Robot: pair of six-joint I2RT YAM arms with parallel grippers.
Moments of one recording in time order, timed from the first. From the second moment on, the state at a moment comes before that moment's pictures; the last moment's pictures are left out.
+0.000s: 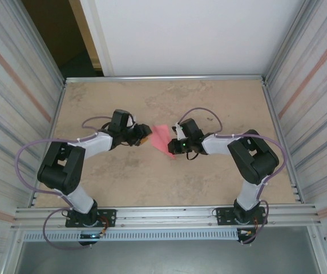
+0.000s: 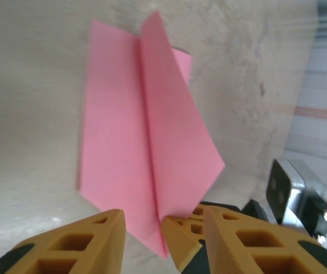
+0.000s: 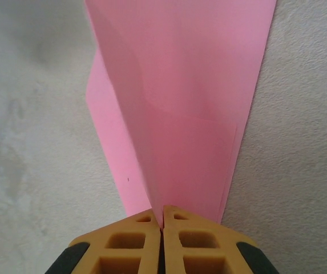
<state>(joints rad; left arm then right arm) -0.40 1.65 0.86 0.02 0.50 -0.99 0.60 1.79 0.88 0.02 -0.39 0.48</state>
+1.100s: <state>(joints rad) -0.48 1.84 0.96 0.07 0.58 -0.83 0.50 1.88 0.86 0.16 -0.71 0.60</state>
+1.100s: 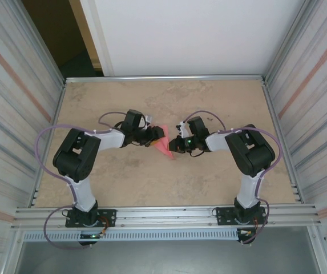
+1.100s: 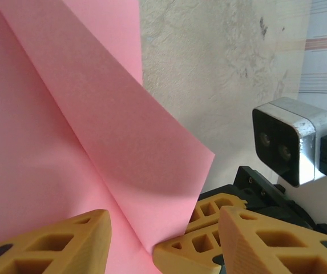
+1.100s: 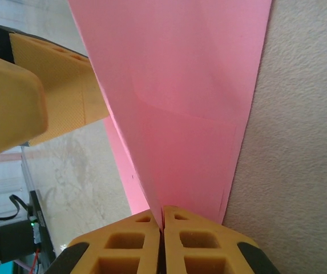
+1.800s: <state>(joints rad) -0.49 1.91 1.08 -0.16 0.53 -0.82 0.50 1.90 0.86 0.16 -0.71 0.60</state>
